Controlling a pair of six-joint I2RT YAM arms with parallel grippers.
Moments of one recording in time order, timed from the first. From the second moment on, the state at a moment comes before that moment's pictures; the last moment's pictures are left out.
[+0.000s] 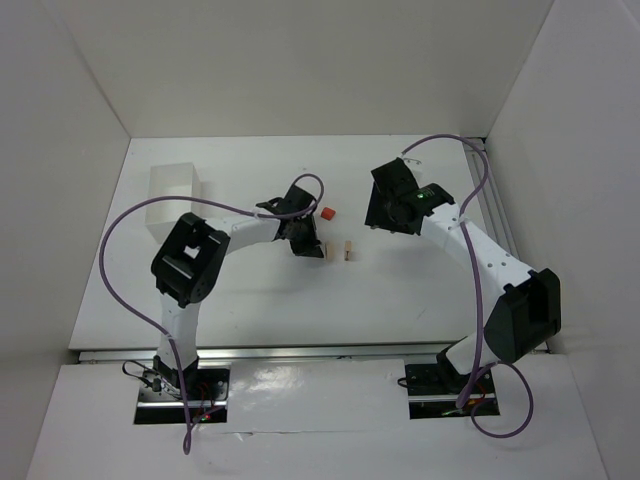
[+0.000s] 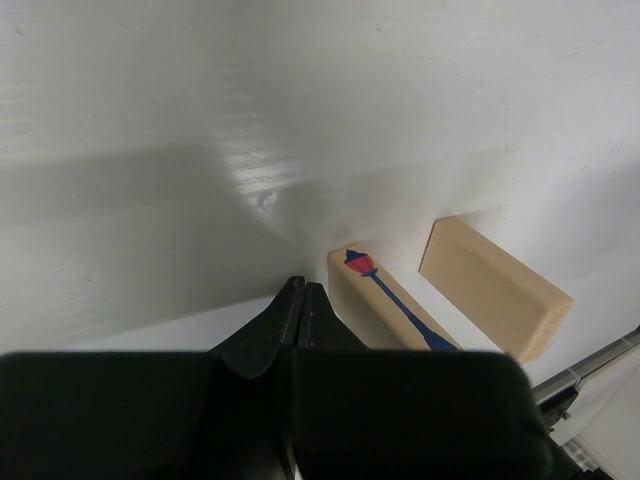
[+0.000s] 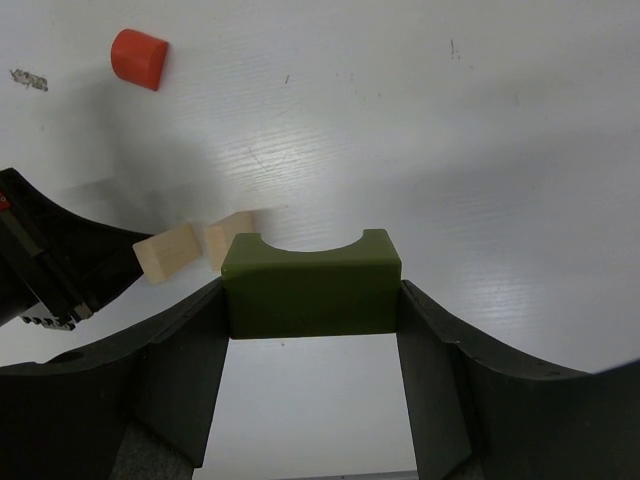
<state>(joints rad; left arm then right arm) -0.56 2.03 1.35 -0.35 0.21 -0.82 0.48 1.47 1.30 -0.79 0.34 0.62</state>
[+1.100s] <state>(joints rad) -0.56 2.07 1.42 -0.39 0.21 -0.79 0.51 1.48 1.30 -0.79 0.33 0.62</state>
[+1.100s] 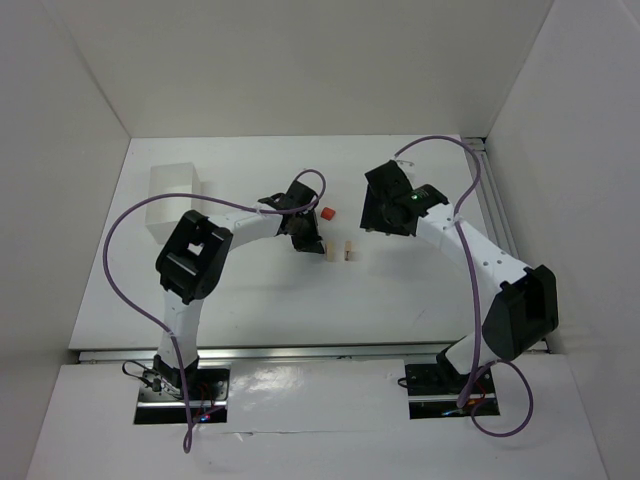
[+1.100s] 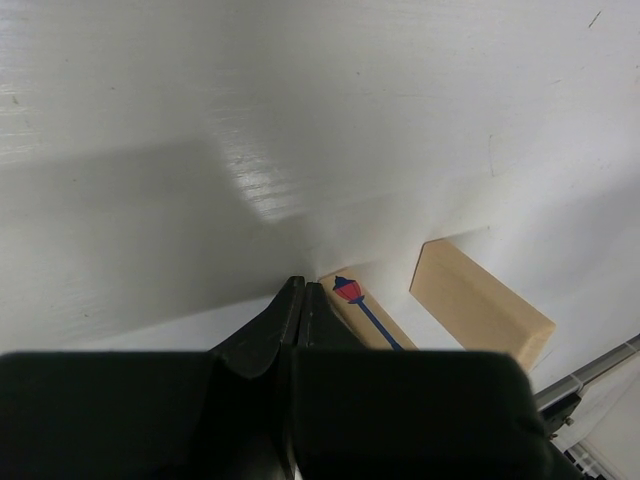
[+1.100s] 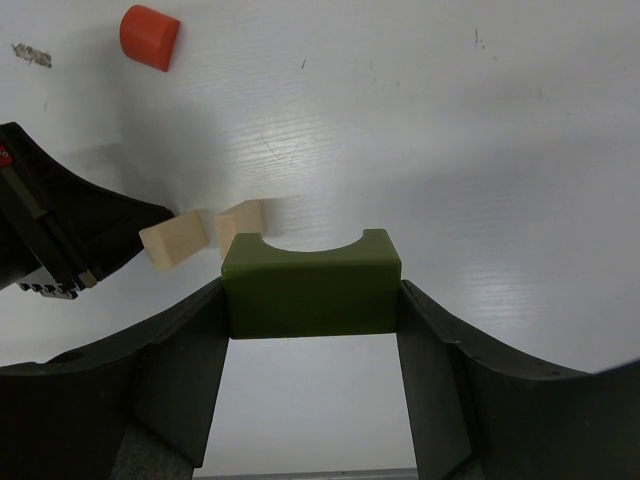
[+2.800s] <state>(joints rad) -0.57 2.06 1.42 -0.40 0.20 -0.80 0.68 1.67 1.33 -0.73 0.31 0.66</state>
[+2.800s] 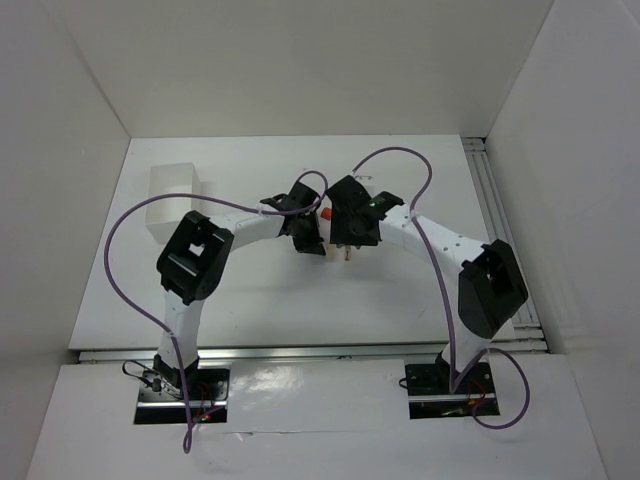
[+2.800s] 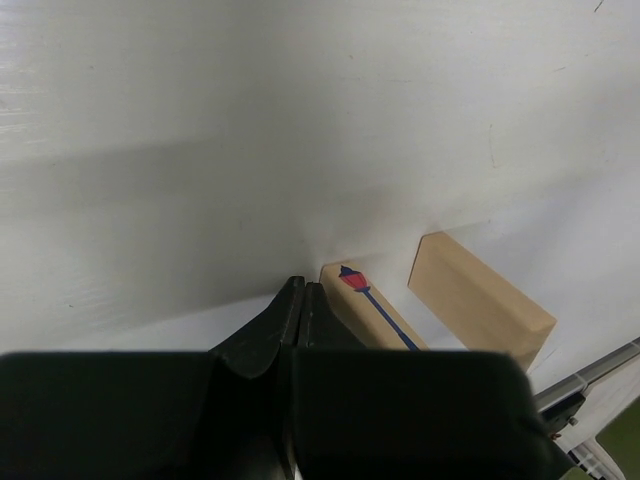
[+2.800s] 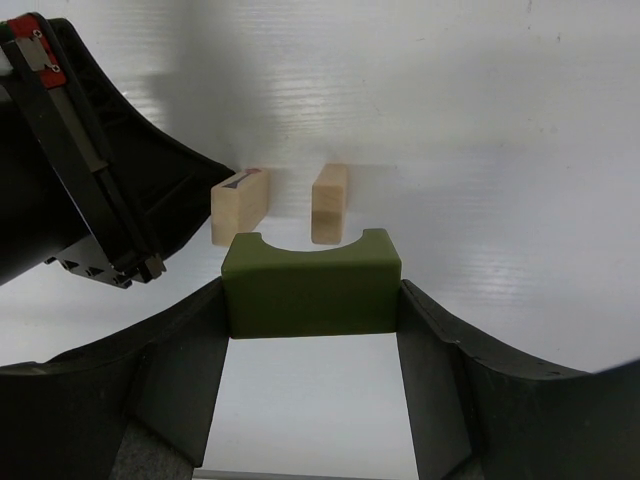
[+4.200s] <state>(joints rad) -0.58 2.03 1.37 -0.38 0.21 -0.82 0.70 1.75 1.38 -0.72 0.31 0.66</state>
